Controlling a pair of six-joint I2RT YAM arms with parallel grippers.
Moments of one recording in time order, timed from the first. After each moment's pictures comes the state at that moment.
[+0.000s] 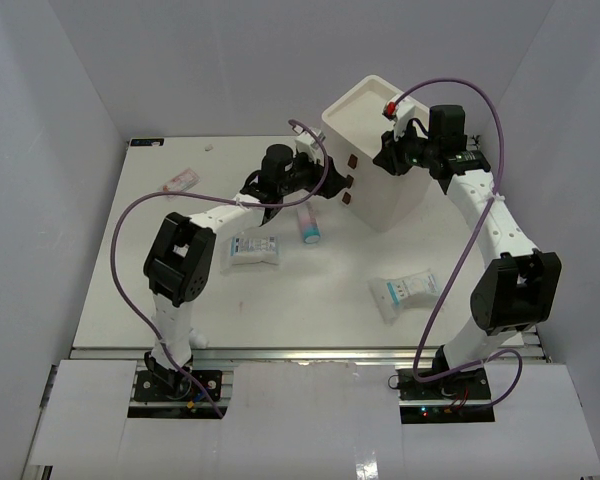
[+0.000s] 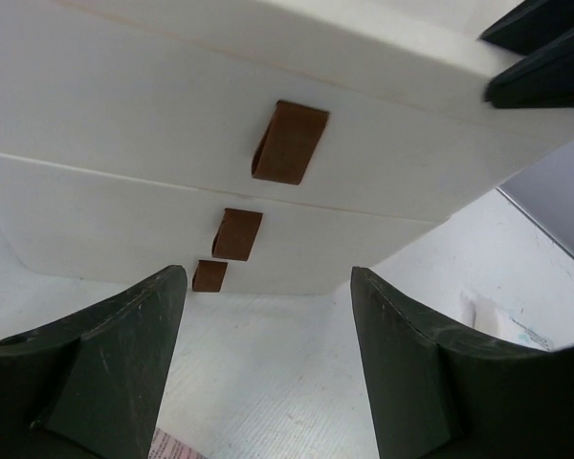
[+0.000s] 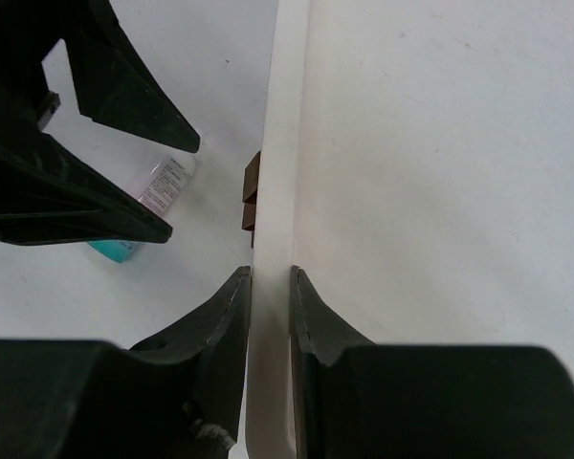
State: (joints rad) left arm -0.56 2.02 1.47 0.38 0.41 -0.27; right arm 0.19 1.64 1.56 -0.43 -0.56 -0.39
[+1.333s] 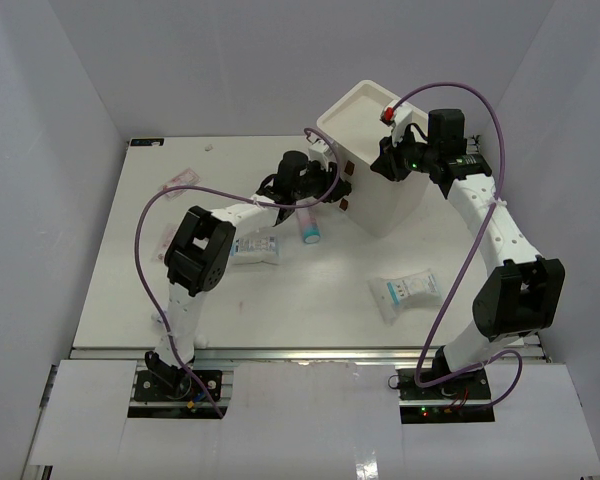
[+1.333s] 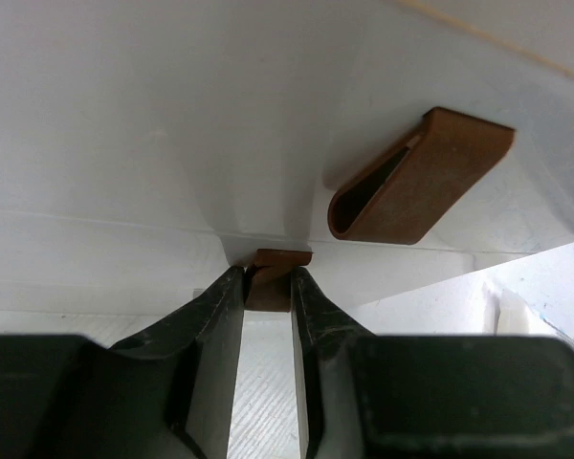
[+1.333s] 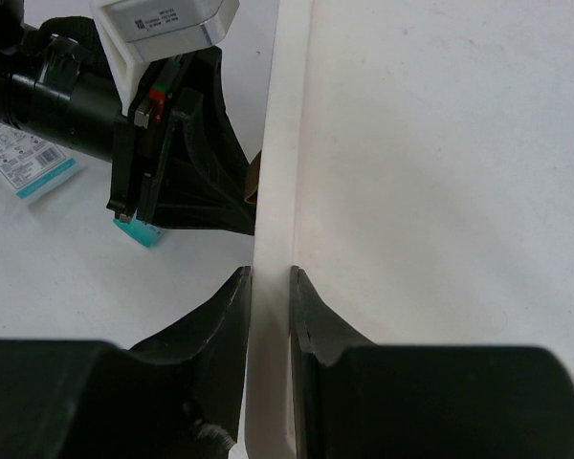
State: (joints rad) left arm -0.59 2.18 1.58 0.35 0.40 -0.30; right arm 0.20 1.60 1.52 -0.46 -0.59 -0.40
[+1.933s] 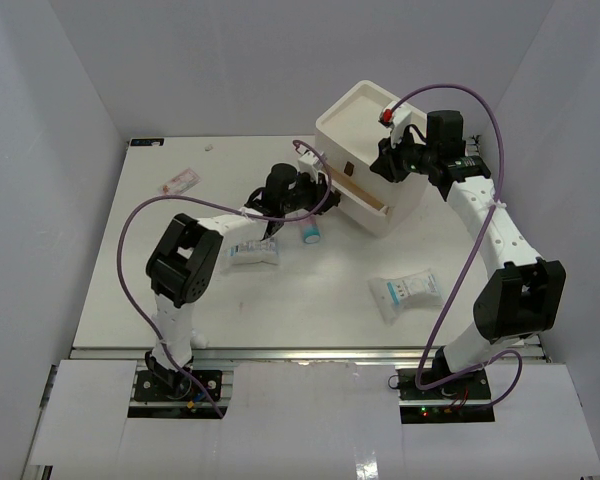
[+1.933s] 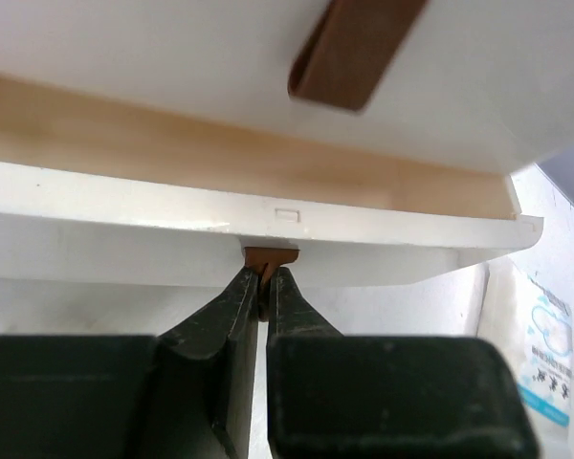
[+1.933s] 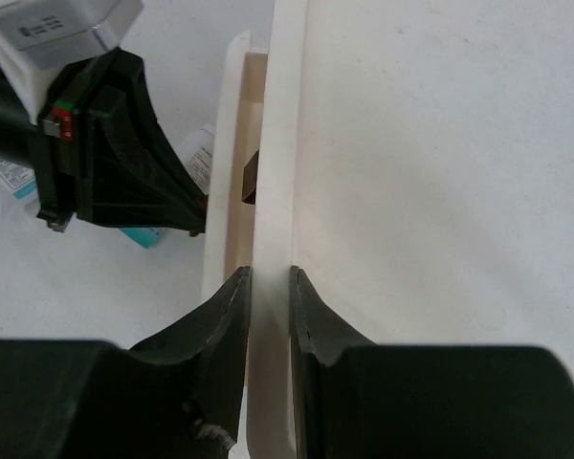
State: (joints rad) left arm -0.59 2.03 1.34 0.44 0.38 -0.29; right arm 0.21 1.59 1.50 -0.45 -0.57 -0.40
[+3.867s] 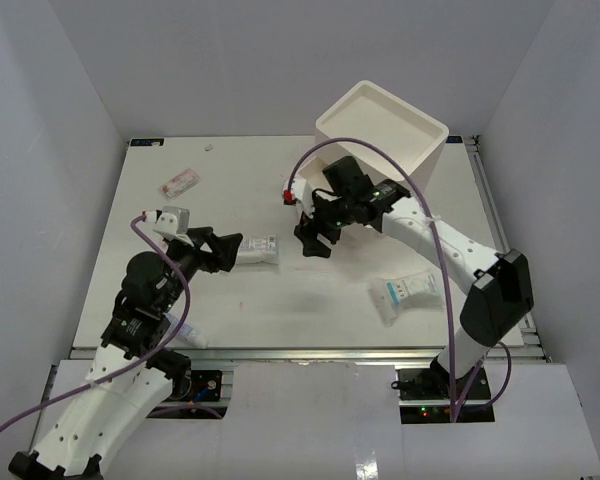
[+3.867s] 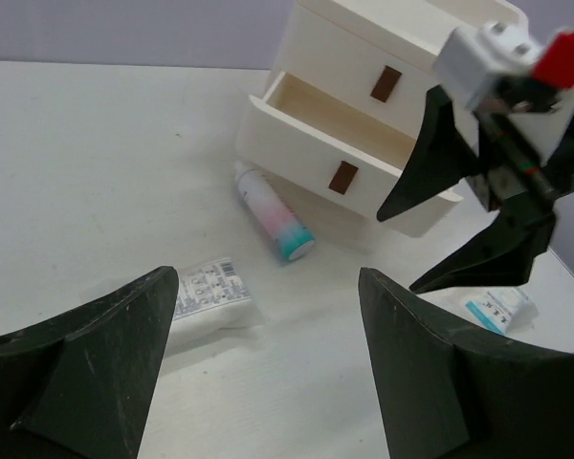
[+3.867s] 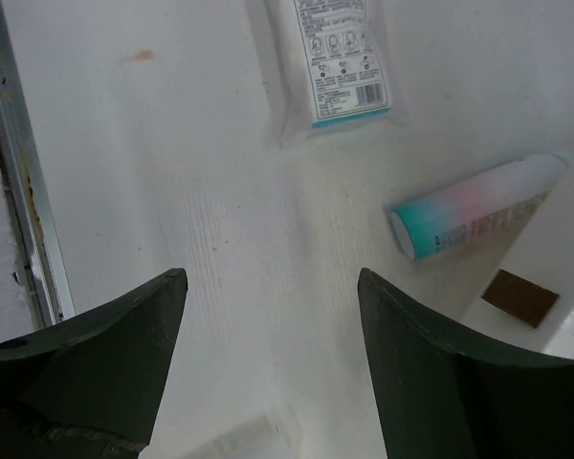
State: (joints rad) left arm -0.43 0.54 0.62 -0.10 0.03 -0.30; right arm 0.71 1.63 1.48 -0.73 -0.49 -0.53
